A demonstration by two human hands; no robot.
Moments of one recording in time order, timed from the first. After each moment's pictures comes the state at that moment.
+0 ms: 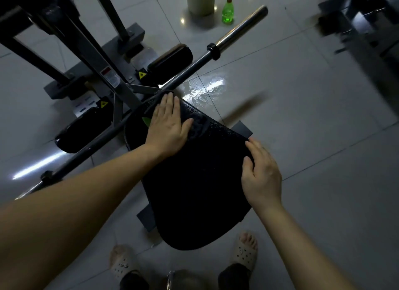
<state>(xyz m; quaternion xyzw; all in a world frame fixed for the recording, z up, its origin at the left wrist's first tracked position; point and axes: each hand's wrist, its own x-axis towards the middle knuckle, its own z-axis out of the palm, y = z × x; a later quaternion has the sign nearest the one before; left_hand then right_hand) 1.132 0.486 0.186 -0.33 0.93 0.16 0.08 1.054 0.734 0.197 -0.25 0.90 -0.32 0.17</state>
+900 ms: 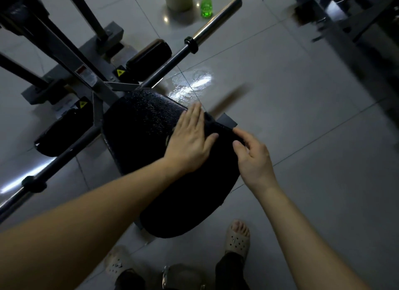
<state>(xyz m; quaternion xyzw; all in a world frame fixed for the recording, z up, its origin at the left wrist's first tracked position) 1.105 0.593 0.193 -0.20 0.96 0.18 0.07 1.034 0.759 0.220 -0.15 0.83 -0.46 0.28</state>
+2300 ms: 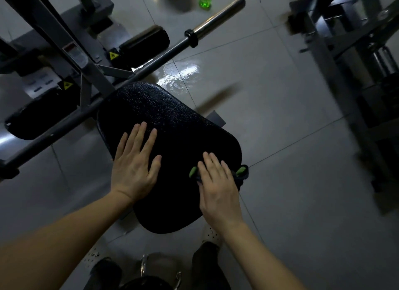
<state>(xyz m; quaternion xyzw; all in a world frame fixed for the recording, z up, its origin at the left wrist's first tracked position) 1.232 0.553 0.174 -0.30 0.94 0.15 -0.04 1.120 0.758 0.203 -0.47 0.87 -0.13 0.12</state>
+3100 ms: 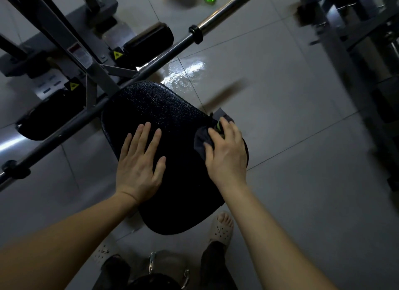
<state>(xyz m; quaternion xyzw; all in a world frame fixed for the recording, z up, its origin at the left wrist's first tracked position) 1.233 0.552 0.172 -0.30 0.94 0.14 -0.02 1.064 0.698 0.209 -0.32 0.92 -0.19 0.13</state>
